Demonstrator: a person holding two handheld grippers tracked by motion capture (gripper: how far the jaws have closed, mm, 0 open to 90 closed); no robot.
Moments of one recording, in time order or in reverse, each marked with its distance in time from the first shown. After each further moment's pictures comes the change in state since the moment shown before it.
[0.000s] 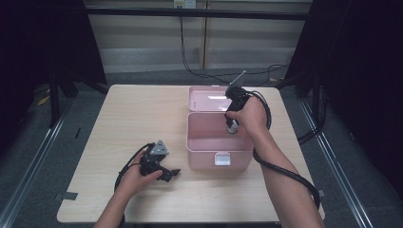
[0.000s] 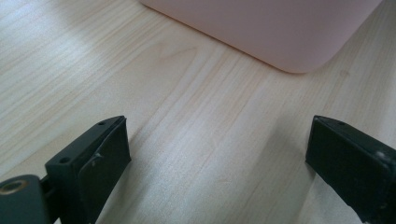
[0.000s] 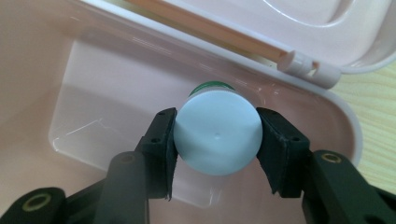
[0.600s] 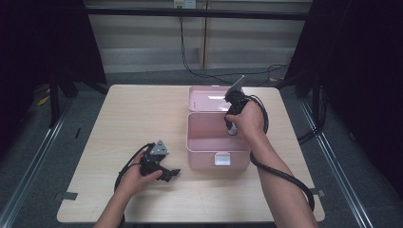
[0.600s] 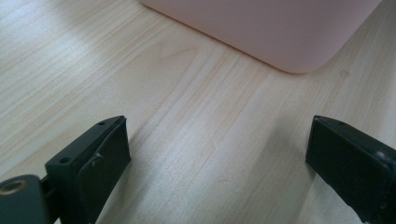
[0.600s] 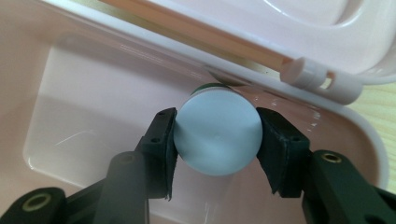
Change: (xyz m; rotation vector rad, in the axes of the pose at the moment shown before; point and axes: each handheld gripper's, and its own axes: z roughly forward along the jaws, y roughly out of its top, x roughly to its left) left arm 0.000 0.000 0.000 -0.001 0.000 0.000; right arm -0.002 -0.001 0.020 -0.026 -0.032 0.006
